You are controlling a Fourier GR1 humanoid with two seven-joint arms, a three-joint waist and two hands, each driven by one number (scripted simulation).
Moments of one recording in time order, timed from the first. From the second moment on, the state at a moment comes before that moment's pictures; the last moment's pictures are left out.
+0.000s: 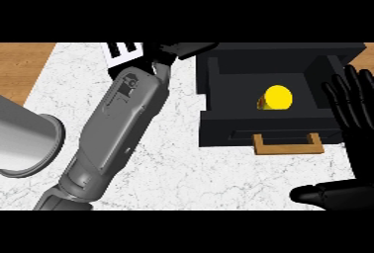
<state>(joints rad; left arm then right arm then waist) -1.06 0.00 -0.08 -0.95 0.25 0.29 -0.19 -0.10 -0.11 -0.11 -2.05 -0.18 0.16 0.16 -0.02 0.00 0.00</state>
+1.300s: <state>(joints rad) -1.32 0.00 -0.46 -0.42 0.56 0.43 -0.34 -0.12 -0.10 -0.08 -2.03 -0.18 0.19 0.13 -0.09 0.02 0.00</state>
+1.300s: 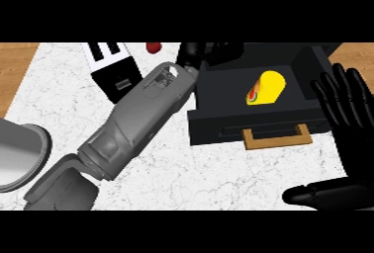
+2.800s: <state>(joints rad) -1.22 0.05 -0.43 -0.65 0.77 0.41 -0.44 -0.08 -0.20 -0.12 -2.09 -0.30 0.32 0.18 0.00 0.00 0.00</state>
